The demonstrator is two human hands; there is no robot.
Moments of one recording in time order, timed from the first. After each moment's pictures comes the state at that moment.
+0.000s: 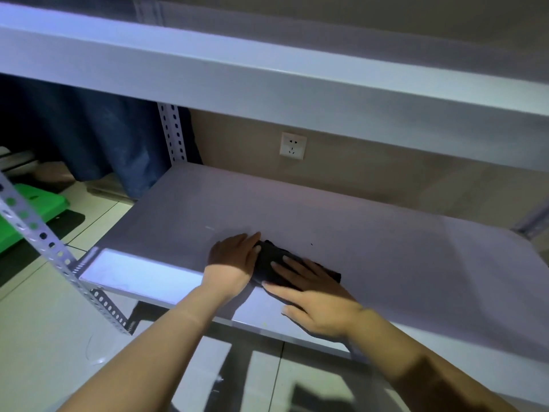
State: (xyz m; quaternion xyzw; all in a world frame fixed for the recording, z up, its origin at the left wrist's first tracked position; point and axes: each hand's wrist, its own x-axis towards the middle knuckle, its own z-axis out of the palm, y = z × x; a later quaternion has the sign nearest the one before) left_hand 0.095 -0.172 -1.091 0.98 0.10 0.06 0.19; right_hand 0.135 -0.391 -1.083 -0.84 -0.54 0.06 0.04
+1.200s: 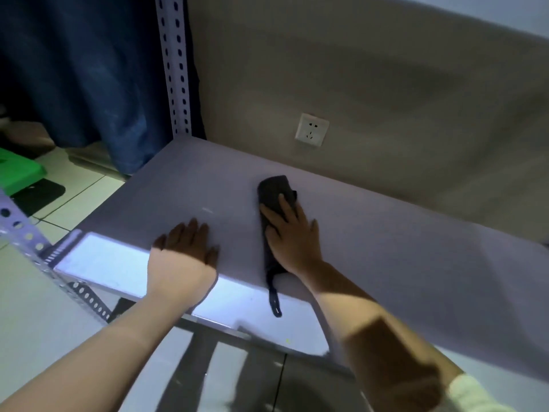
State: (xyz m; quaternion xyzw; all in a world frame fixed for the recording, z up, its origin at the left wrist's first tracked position) left_hand 0.066 -0.093 -1.130 0.97 0.20 0.12 0.06; right_hand 0.202 -0.254 -1.110 -0.95 -0.30 0.04 0.12
